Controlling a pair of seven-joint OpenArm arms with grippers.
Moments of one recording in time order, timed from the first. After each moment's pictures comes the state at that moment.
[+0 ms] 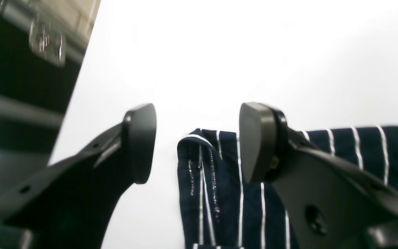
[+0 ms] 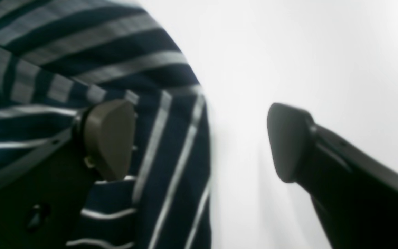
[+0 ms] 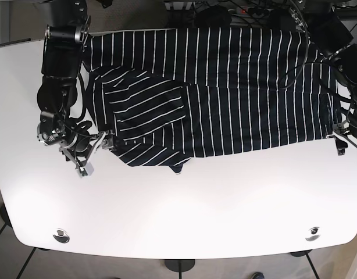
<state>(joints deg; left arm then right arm) -9.7 -22.4 -35.0 89.6 -9.0 -23.5 49.7 18.7 13.6 9.3 67.0 16.6 33.0 -50.6</state>
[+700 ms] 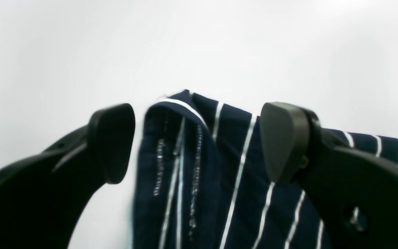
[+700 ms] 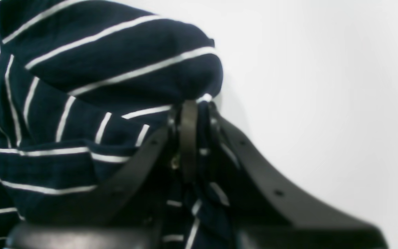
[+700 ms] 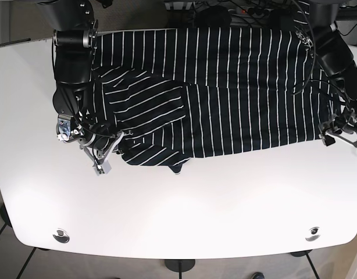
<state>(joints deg) -17.2 -23.7 -34.7 60.2 -9.0 -18.0 44.0 20.4 9.7 6.5 58.4 17.1 32.4 -40.8</state>
